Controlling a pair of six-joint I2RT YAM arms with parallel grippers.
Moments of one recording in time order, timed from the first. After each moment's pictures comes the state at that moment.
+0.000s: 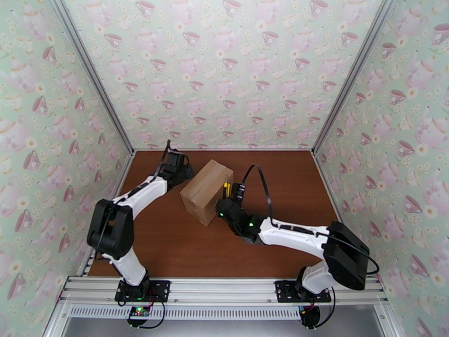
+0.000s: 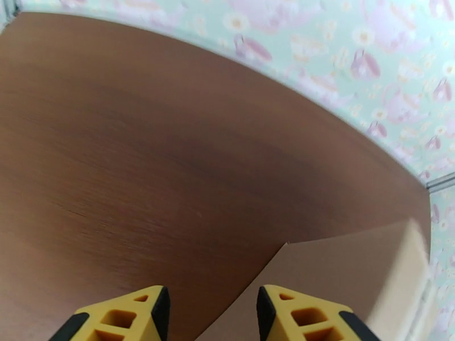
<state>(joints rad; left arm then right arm) -0.28 1.68 1.25 -0.29 -0.12 -0.62 1.01 1.45 0.87 -0.10 0.58 0.93</state>
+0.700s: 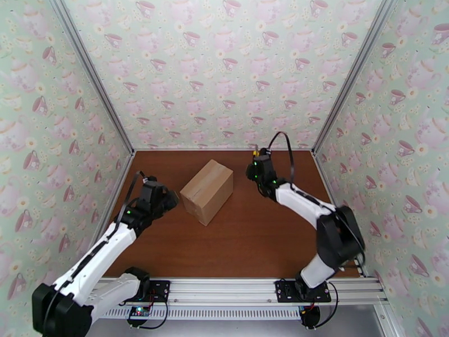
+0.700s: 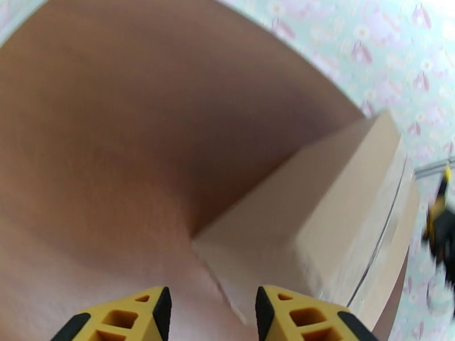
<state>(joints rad) -0.40 1.01 0.79 -0.57 -0.14 -0.84 0.42 1.77 1.27 -0.07 0.21 0.44</state>
